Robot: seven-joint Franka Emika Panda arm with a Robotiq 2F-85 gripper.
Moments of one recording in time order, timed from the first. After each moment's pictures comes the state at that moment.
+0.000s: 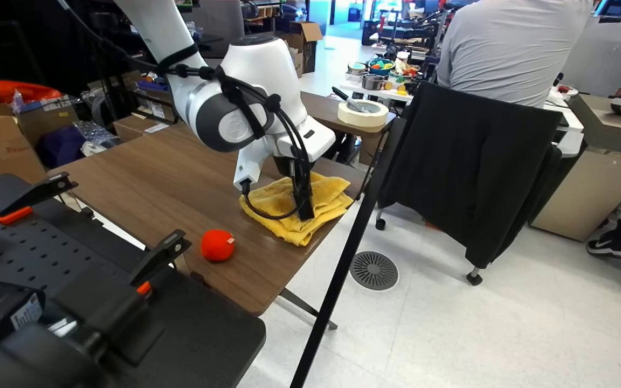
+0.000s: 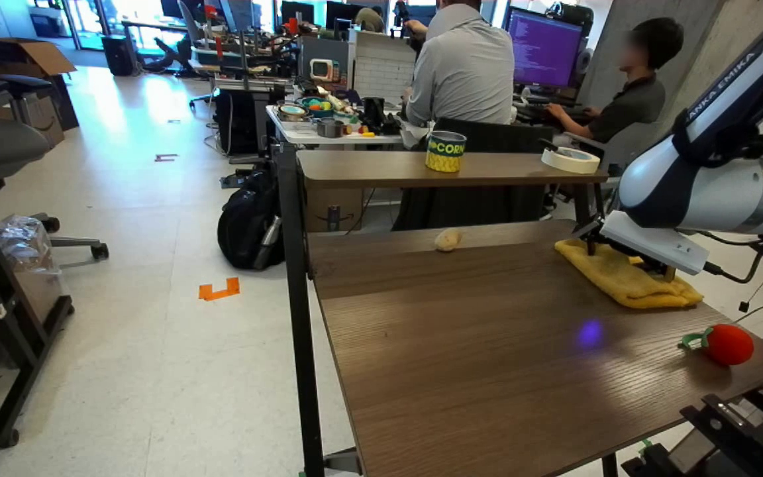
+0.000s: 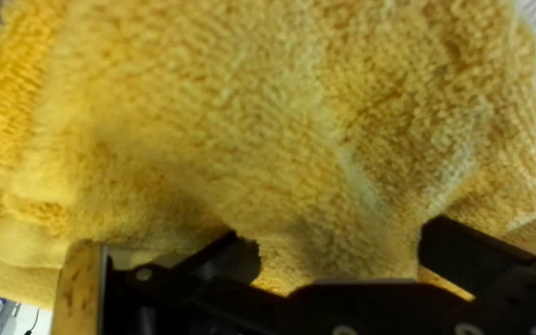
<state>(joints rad) 0.07 1.01 -0.24 -1.83 0.41 3.09 0.52</state>
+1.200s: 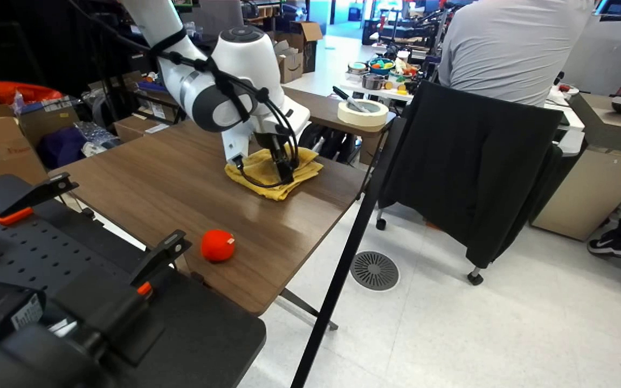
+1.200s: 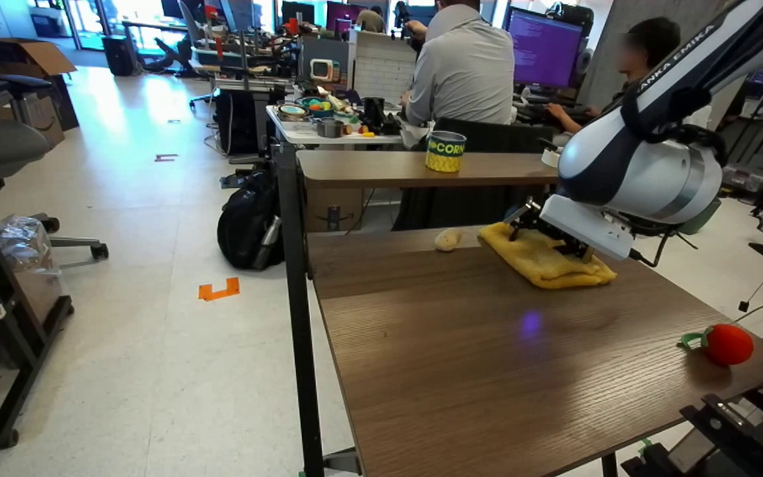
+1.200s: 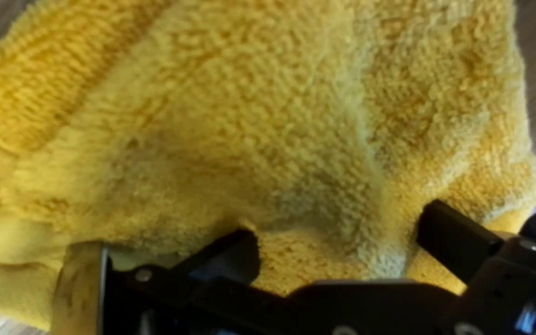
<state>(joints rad) -0.01 1.07 0.00 -1.64 0.35 3.09 0.35</state>
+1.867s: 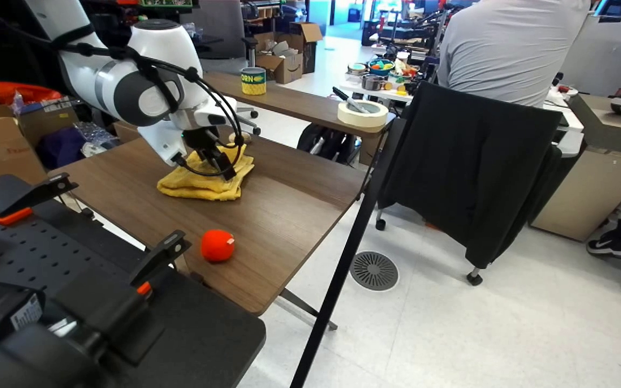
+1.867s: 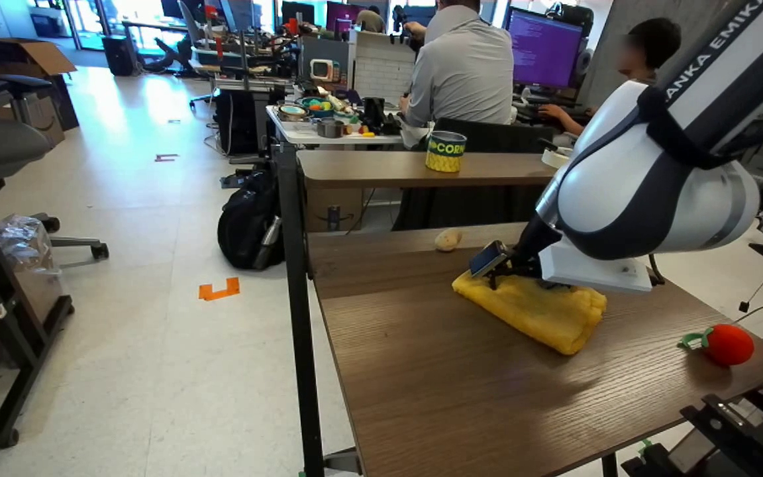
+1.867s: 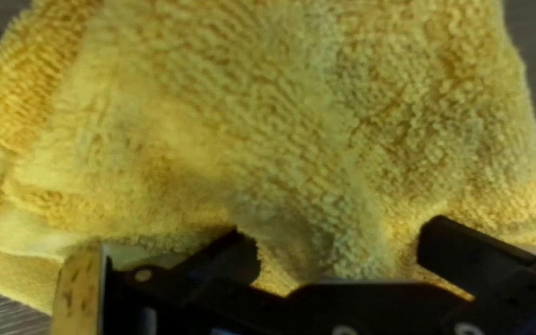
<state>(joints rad) 0.20 0.93 -0.02 -1.94 0.22 3.11 0.23</state>
